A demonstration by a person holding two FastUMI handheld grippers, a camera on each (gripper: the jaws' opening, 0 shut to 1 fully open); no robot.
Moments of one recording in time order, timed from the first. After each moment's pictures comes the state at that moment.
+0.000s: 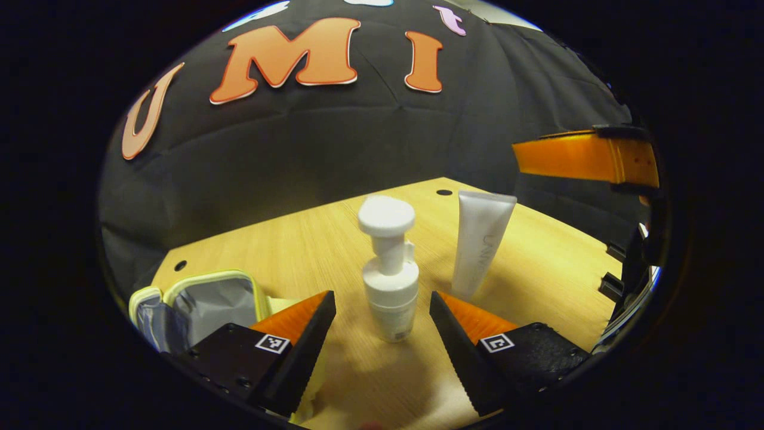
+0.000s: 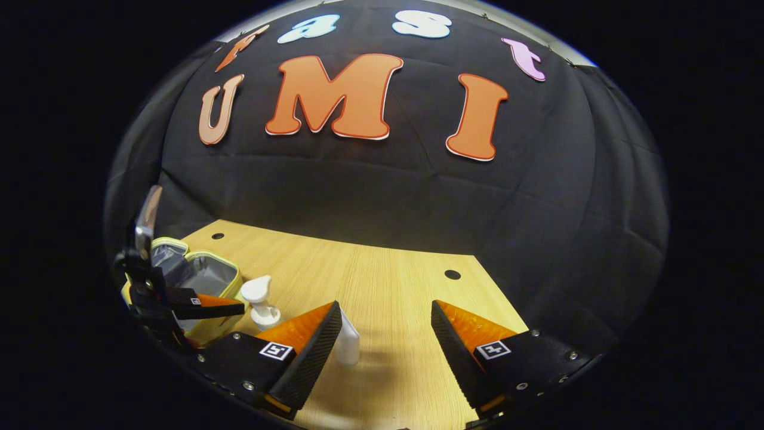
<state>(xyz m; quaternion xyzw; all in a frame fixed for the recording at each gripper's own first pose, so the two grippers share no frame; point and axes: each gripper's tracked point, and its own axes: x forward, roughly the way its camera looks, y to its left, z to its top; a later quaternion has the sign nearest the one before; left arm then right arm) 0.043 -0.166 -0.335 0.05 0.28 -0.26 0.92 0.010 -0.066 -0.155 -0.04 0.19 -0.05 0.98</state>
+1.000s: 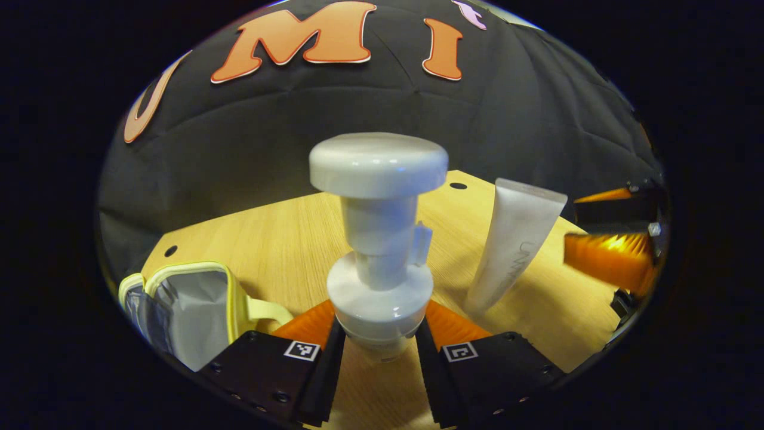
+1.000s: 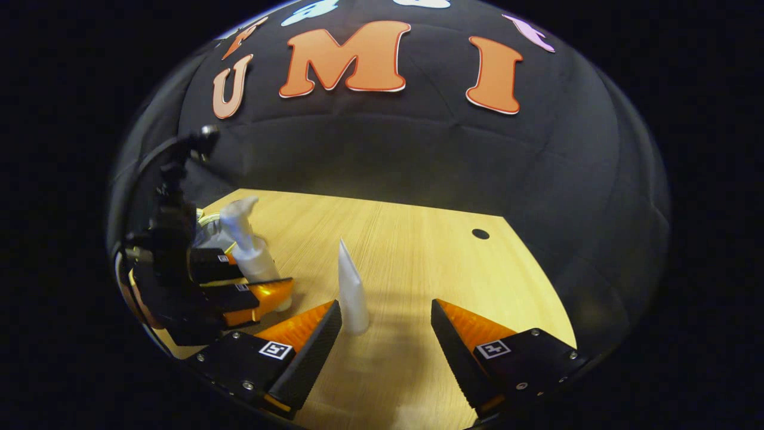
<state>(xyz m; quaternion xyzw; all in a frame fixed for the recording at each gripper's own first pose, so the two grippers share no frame) 0.077 -0.173 -0.337 0.04 0.29 -0.23 0.93 0.001 -0.053 -0.240 -0.01 0.27 0.03 0.96</state>
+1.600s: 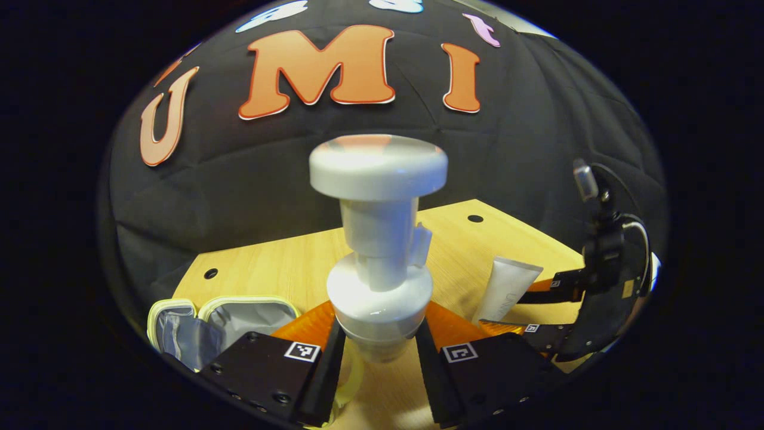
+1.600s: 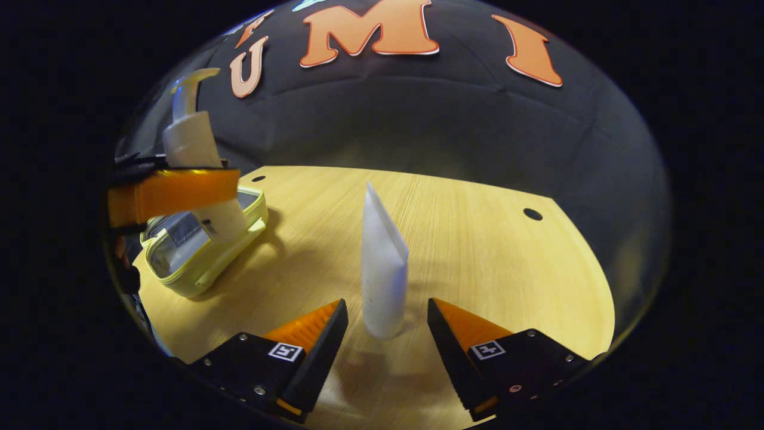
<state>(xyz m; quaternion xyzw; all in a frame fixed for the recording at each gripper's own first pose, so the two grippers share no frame) 0.078 -0.123 -0.244 0.04 0.26 -0.17 0.95 0.035 -0.014 -0.310 0.00 0.31 0.11 0.94</state>
